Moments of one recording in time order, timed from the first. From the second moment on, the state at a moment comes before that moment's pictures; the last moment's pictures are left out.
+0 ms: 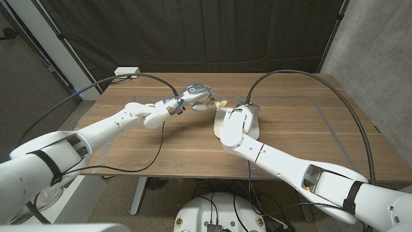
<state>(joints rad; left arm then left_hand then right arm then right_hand) 0.31 0.64 0.99 -1.06 0.99 -0.69 0.79 1.02 0.07 0.55 -0.13 0.17 0.95 -0.05 0.44 0.20 1.02 -0.13 0.34 0.34 1.10 -0.20 0.34 0.36 0.69 -0.07 0.78 0.20 -0.54 -0.24 -1.06 -1.59 -1.35 -1.39 0.81 0.68 0.12 0.44 -0.13 0.18 0.69 -0.13 0.19 0.18 0.58 -0.09 0.22 0.18 0.46 -0.05 0.19 0.19 0.30 -0.04 0.47 0.20</state>
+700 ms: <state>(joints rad) 0.20 0.51 1.21 -0.80 1.08 -0.62 1.04 1.04 0.06 0.55 -0.13 0.17 0.96 -0.05 0.44 0.20 1.03 -0.13 0.33 0.34 1.10 -0.20 0.34 0.37 0.69 -0.07 0.80 0.20 -0.55 -0.25 -1.05 -1.60 -1.40 -1.40 0.86 0.68 0.12 0.44 -0.13 0.18 0.69 -0.13 0.19 0.18 0.58 -0.09 0.22 0.19 0.46 -0.05 0.19 0.19 0.30 -0.04 0.47 0.20</state>
